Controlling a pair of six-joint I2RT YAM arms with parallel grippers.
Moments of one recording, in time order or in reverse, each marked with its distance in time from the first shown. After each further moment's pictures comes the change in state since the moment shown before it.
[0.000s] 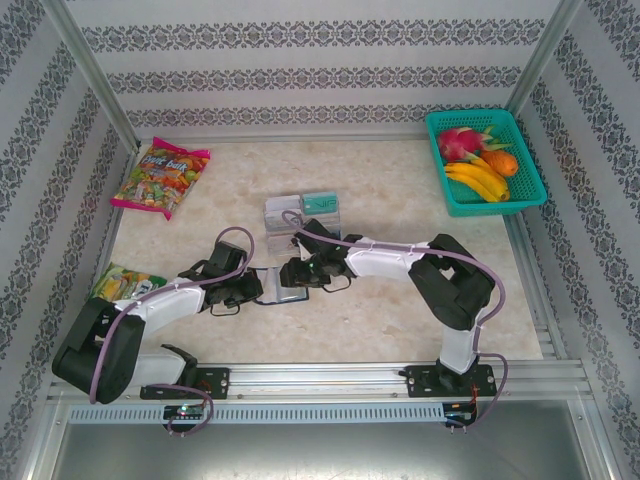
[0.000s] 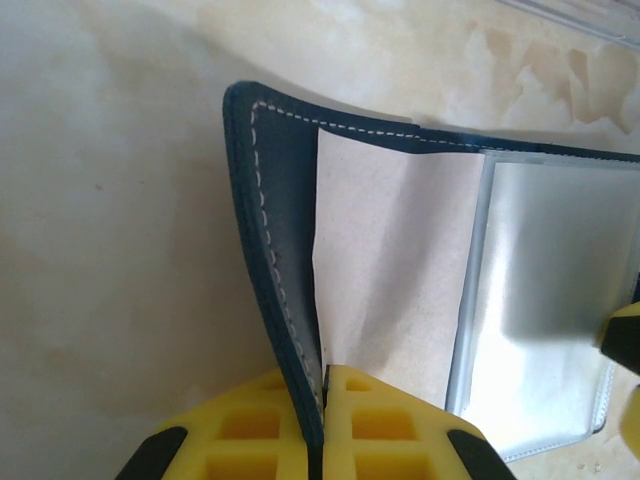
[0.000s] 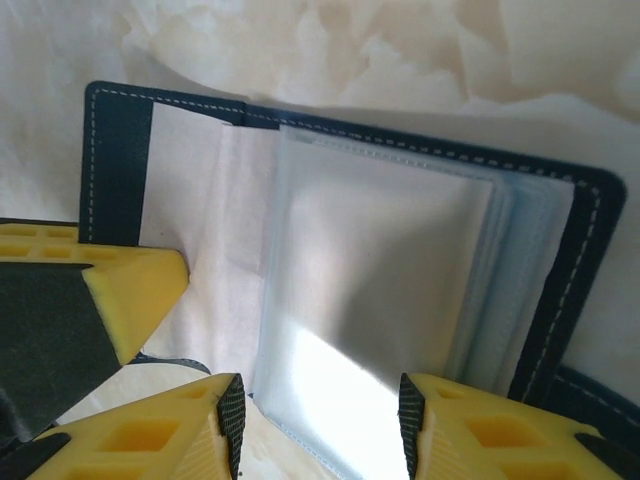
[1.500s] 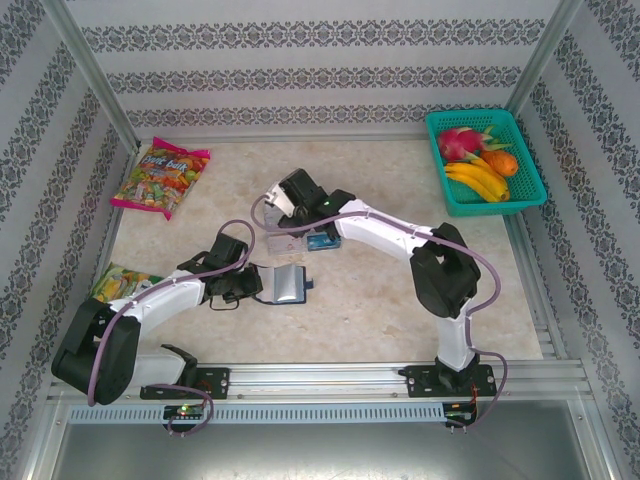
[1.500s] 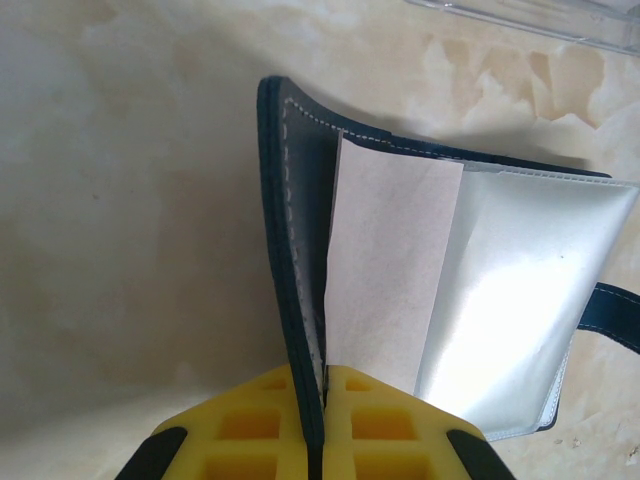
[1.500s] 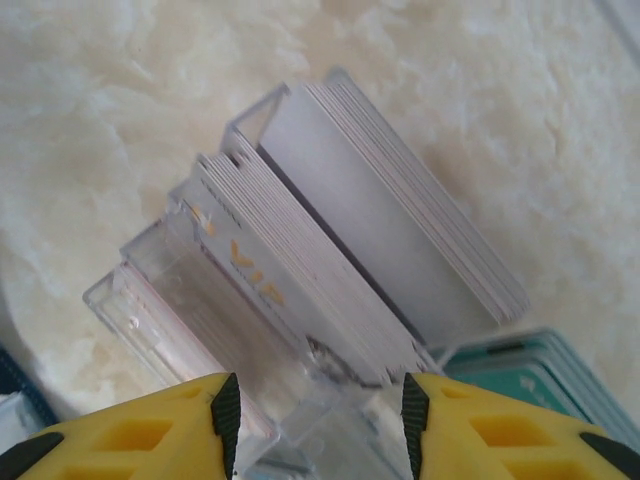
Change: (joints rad) left arm 0.000 -0.005 0.097 -0.147 0.000 0.043; right arm -0.052 0.120 0.468 -0.193 0.474 -1.017
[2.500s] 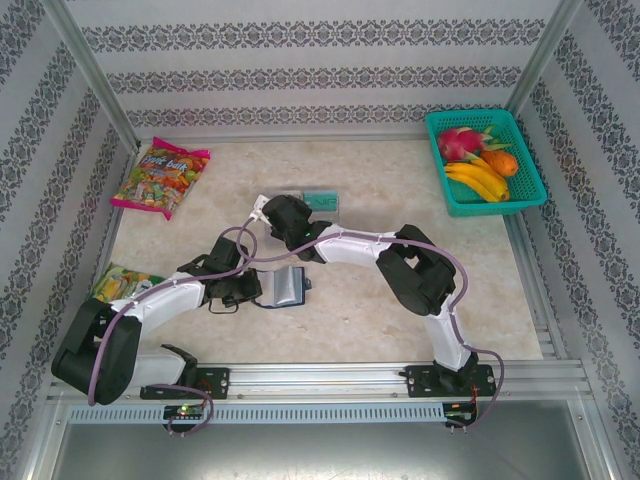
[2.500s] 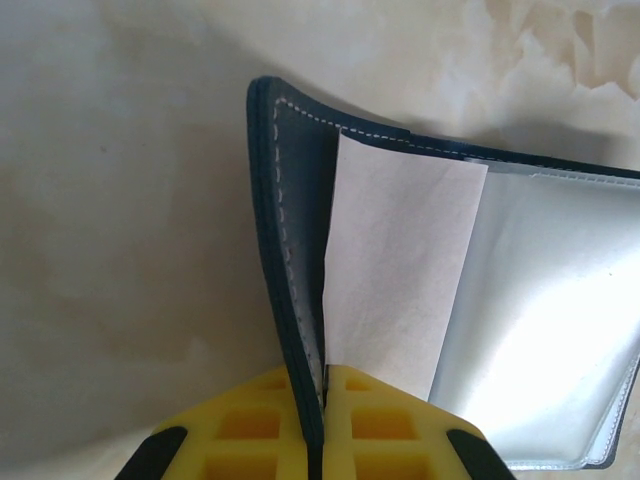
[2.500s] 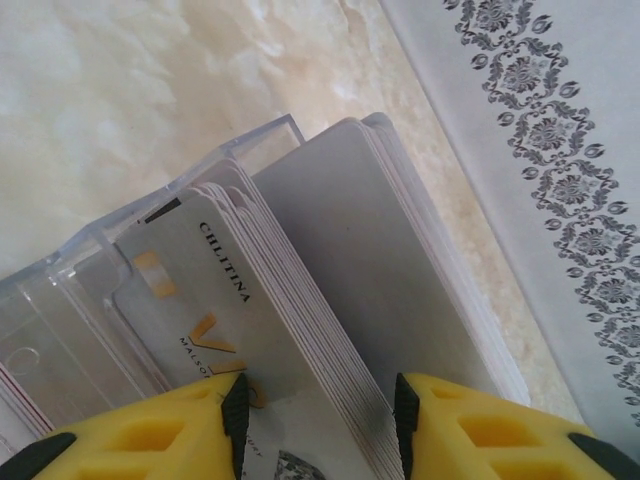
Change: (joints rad) left arm 0.000 0.000 -0.027 0.001 0.019 -0.012; right arm 0.092 0.123 -0.145 0.496 0.420 -0.226
